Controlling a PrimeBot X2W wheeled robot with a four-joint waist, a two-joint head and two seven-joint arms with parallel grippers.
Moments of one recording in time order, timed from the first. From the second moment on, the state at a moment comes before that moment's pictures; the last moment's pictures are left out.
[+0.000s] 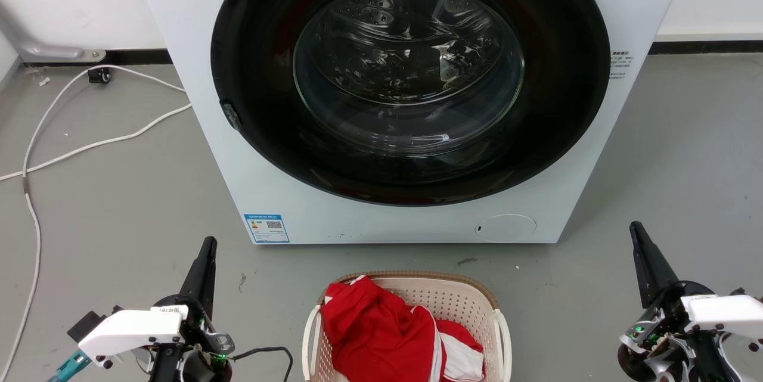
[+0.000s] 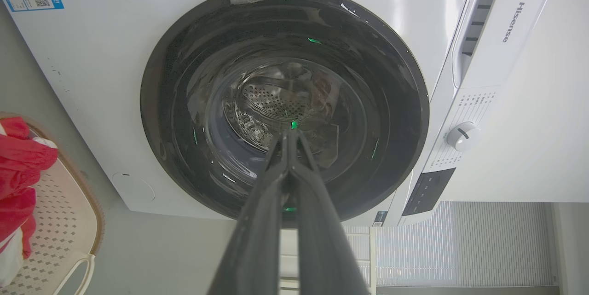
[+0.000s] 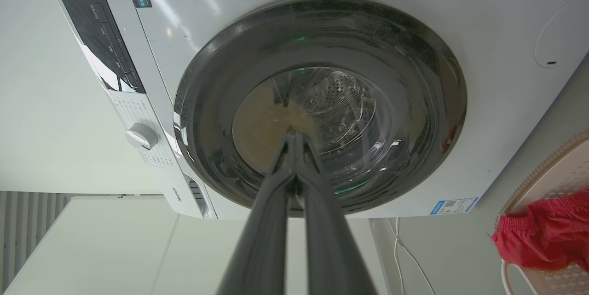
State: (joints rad) left arm -0.10 0.05 0.11 0.25 -1.62 -0.13 0.11; right arm -0.10 -0.06 -0.11 0.25 1.62 0.13 0.11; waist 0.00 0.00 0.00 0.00
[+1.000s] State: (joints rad) left arm -0.05 0.05 0.10 0.26 -1.57 -0.13 0.06; right arm -0.05 -0.05 -0.08 0.26 1.57 0.13 0.06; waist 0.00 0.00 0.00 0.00
